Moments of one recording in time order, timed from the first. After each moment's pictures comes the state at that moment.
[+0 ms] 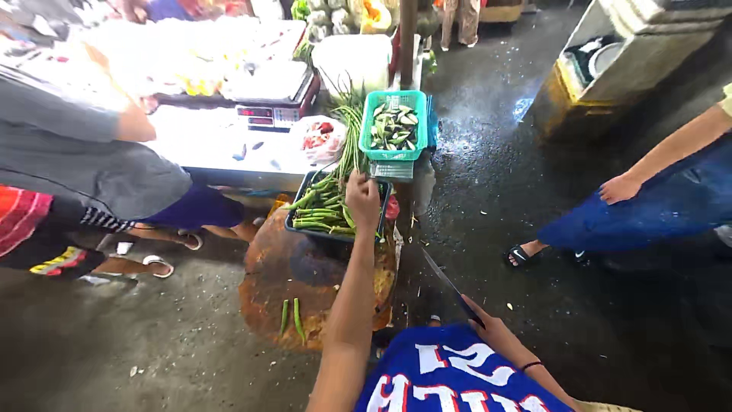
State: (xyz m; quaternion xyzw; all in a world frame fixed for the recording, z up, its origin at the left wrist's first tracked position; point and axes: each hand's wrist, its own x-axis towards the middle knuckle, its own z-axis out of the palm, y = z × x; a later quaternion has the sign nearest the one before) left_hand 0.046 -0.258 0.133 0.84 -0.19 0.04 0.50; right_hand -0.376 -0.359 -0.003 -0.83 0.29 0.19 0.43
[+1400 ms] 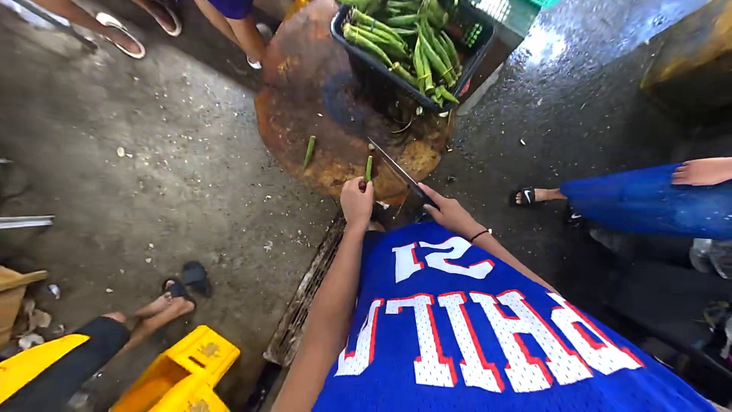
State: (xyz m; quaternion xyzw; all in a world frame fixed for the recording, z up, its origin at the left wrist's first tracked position) left_hand -0.140 0.025 -0.039 0.93 0.06 -0.16 0.34; right_hand -0.240 -0.225 0.001 -0.90 0.04 0.26 0.35
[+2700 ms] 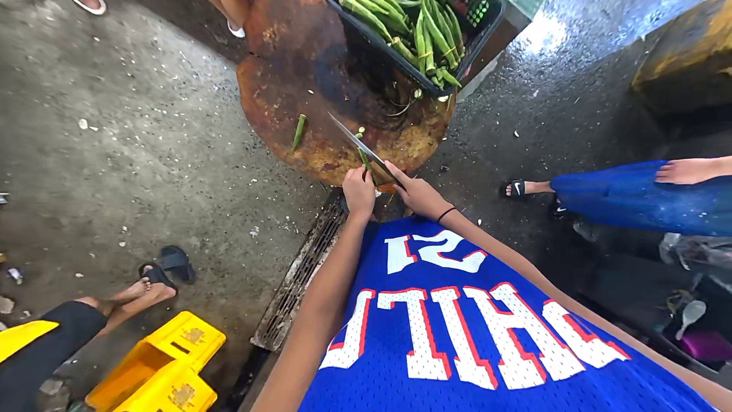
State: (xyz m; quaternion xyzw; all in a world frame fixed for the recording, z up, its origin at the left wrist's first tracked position) left_hand -0.155 0.003 -0.052 0.93 0.06 -0.12 0.34; right_hand -0.189 -0.169 -0.001 -0.90 -0.01 0.33 0.29
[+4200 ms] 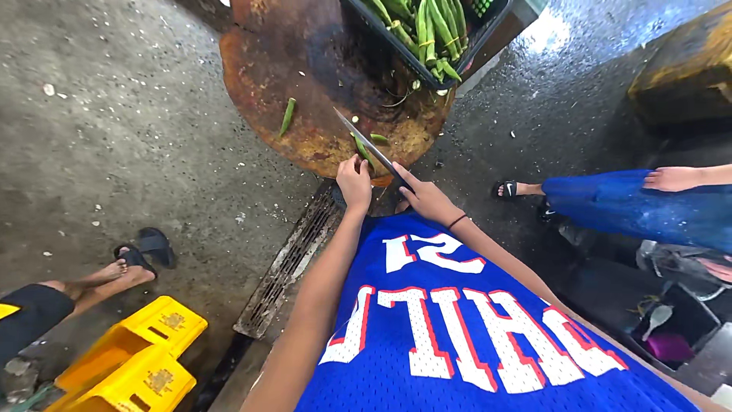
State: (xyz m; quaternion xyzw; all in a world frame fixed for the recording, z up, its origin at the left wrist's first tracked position) left_hand -0.160 -0.016 -0.058 0.90 0.14 -0.08 0.41; right_hand -0.211 -0.204 0.012 -0.89 -0.01 0.34 0.31
